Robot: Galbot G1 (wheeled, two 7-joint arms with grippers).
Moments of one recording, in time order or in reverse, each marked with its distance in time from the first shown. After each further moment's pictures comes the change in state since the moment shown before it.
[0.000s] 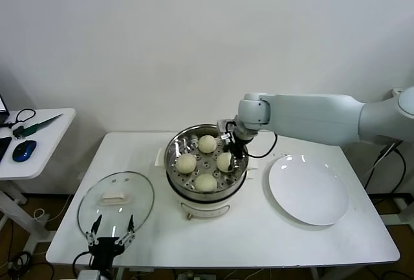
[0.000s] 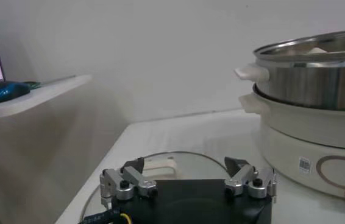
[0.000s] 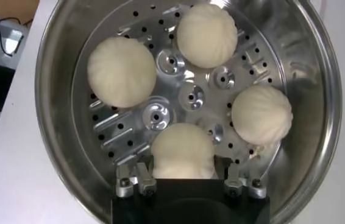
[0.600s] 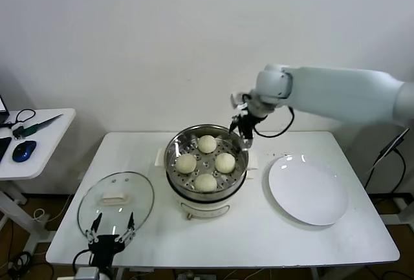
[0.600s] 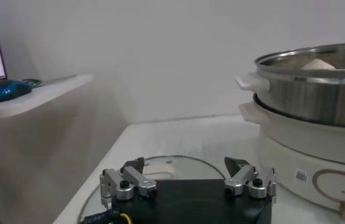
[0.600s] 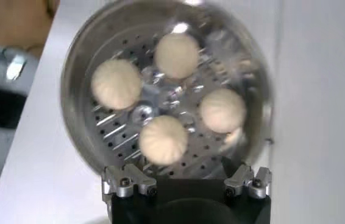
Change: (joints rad) left arm 0.002 0.005 0.011 -0.044 -0.043 0.038 -0.017; right arm 0.141 -0.145 0.058 0.025 0.147 0.022 0.005
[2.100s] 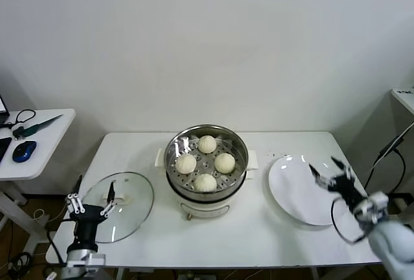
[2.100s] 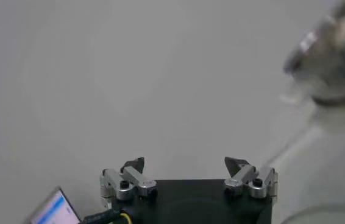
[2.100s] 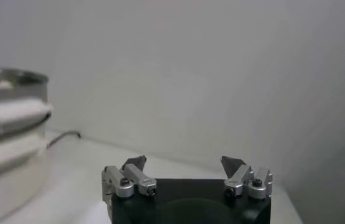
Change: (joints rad) left arm -0.142 0.137 -0.038 0.142 0.683 -0.197 -0.199; right arm -2.195 -0.150 2.128 0.268 -0.260 0.478 0.613
